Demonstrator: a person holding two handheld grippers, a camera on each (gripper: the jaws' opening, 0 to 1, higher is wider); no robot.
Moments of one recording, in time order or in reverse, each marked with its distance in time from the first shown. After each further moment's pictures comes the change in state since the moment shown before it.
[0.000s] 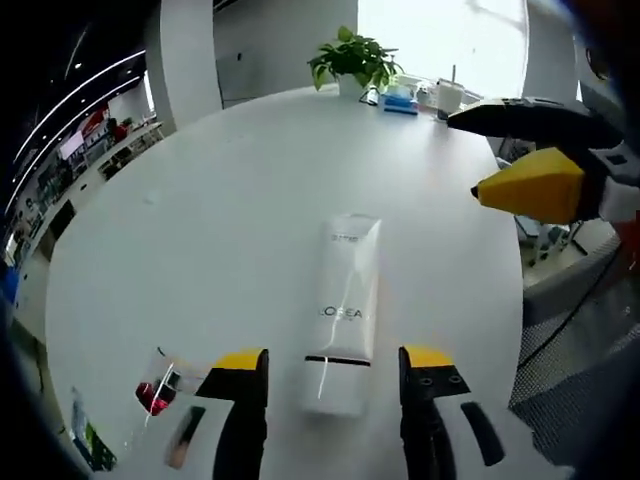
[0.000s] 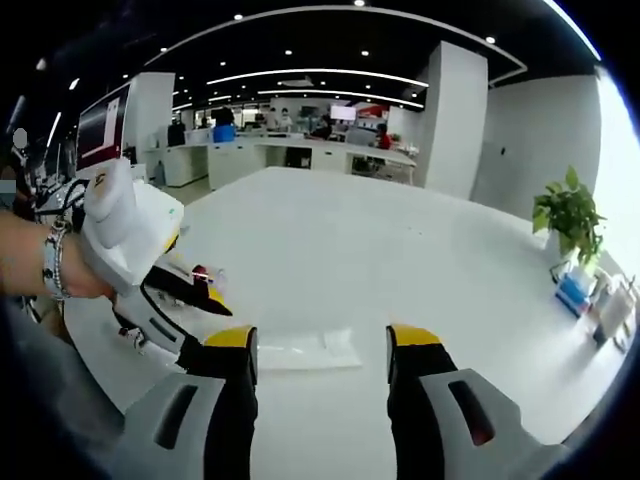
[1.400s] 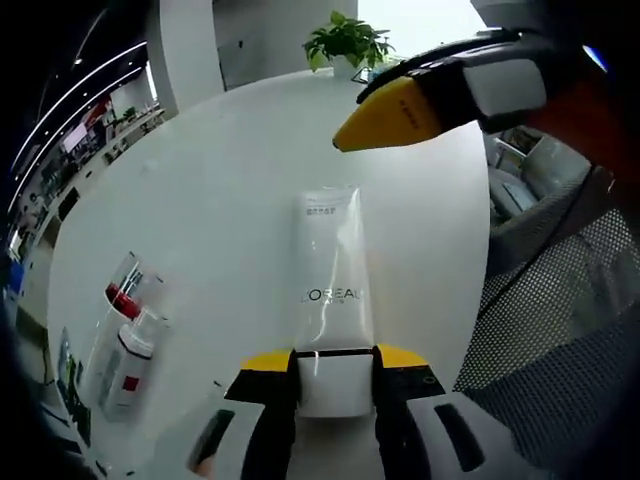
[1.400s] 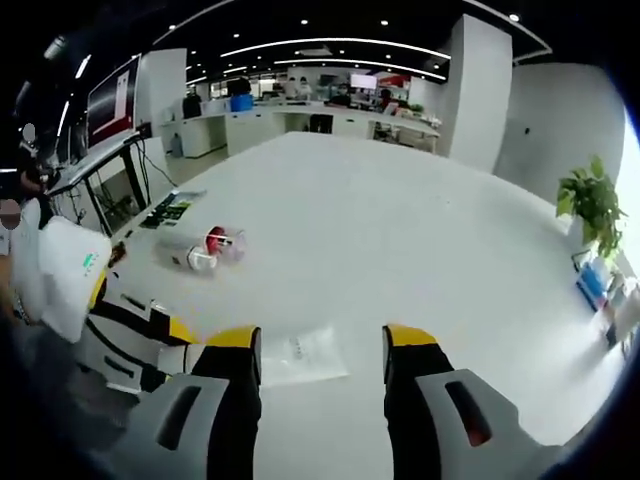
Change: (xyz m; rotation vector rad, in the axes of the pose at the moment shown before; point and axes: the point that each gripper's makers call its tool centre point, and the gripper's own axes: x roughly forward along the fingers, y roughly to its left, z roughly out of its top) left arm -0.037 -0.050 -0.067 -0.019 0.036 0.041; right arm 0.012 0.027 -0.033 -0.028 0.149 0.109
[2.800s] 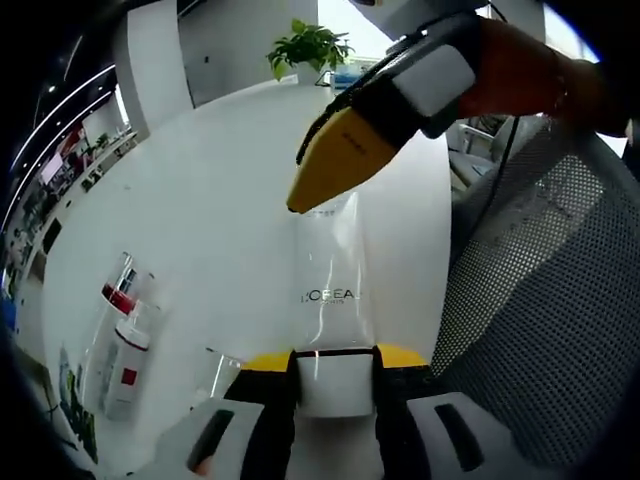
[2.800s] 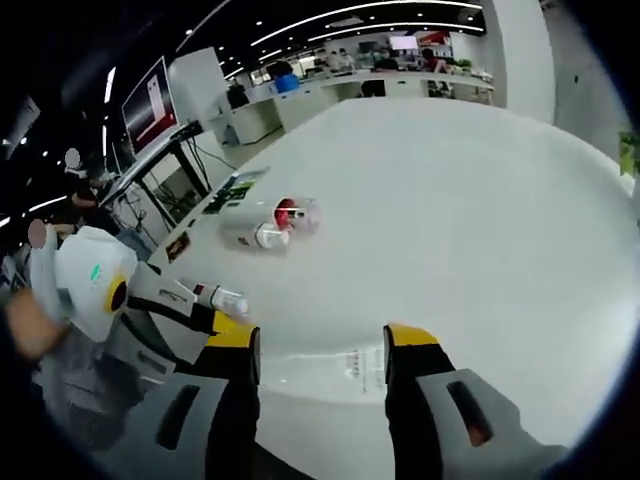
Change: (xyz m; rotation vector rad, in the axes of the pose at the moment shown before) left arm -0.004 -0.002 -0.026 0.127 -0.014 -0.074; right arm 0.013 0.064 -0.017 0.107 0.127 0.365
